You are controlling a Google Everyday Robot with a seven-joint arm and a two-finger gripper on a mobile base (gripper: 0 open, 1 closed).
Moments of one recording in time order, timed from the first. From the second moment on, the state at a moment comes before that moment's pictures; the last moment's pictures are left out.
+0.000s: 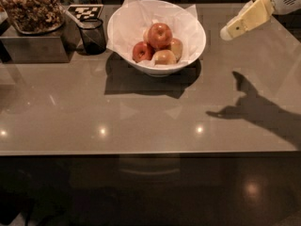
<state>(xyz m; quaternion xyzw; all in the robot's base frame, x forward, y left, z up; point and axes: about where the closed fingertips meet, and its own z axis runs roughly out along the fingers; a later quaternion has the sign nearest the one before) 0.627 -0.221 1.020 -0.44 0.79 0.12 0.41</state>
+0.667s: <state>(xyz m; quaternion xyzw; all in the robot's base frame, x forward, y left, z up) 0.651 -0.187 0.995 -0.44 0.78 0.16 0.42</state>
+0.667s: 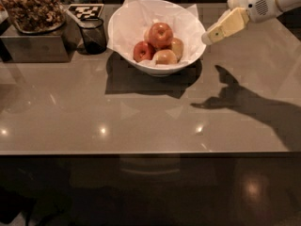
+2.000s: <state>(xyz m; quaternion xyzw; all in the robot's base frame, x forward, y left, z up) 0.680 -0.141 0.965 -0.47 0.76 0.20 0.40</state>
